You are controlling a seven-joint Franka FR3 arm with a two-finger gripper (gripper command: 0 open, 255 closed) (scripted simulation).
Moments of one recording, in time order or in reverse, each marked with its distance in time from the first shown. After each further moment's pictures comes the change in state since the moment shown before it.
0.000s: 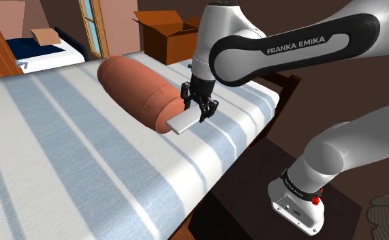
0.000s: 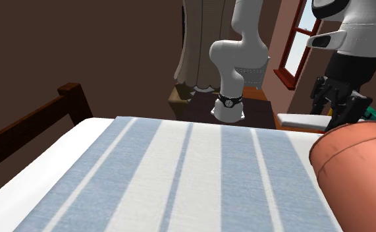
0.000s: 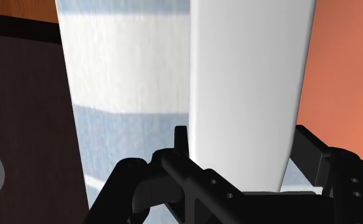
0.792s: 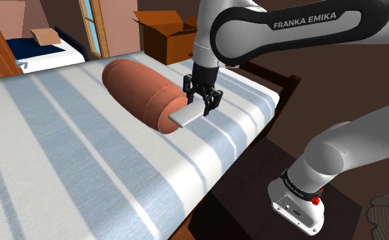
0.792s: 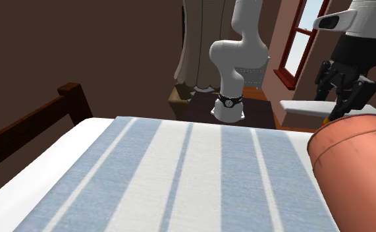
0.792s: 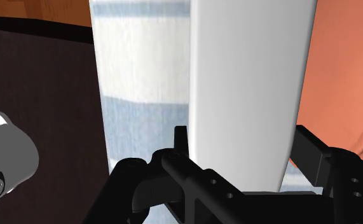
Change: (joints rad) arm 0.008 -0.001 -0.044 0.098 0.001 -0.177 -0.009
